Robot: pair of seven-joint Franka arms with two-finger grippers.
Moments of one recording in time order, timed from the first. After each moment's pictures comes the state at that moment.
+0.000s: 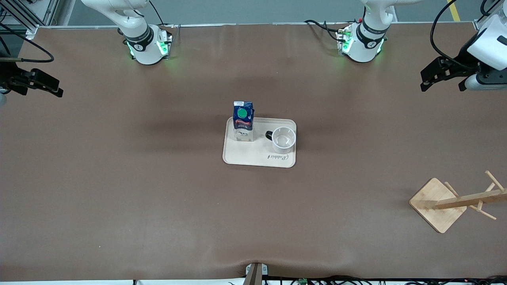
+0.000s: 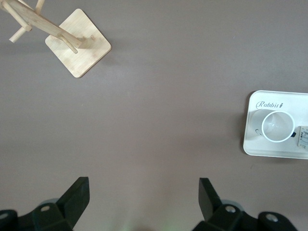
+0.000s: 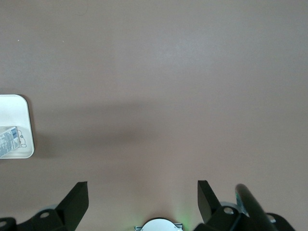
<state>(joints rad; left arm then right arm) 0.04 -0.09 -0.16 -1.59 0.01 1.52 -0.10 -0.03 -0.02 0.01 -1.51 -0.01 1.40 0.05</state>
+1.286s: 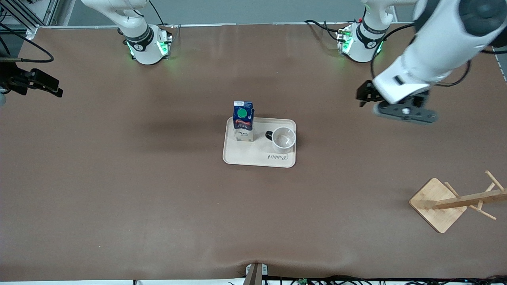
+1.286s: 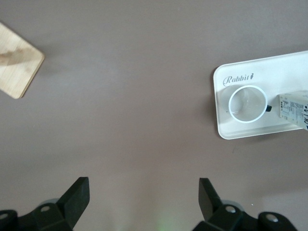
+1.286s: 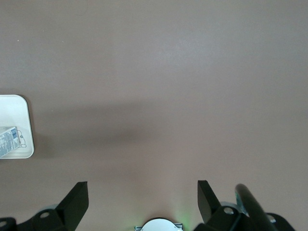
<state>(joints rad) 0.00 0.11 -0.41 -1.57 0.05 1.58 -0.14 -0.03 -0.02 0.01 -1.51 -0.01 1.40 0.05</state>
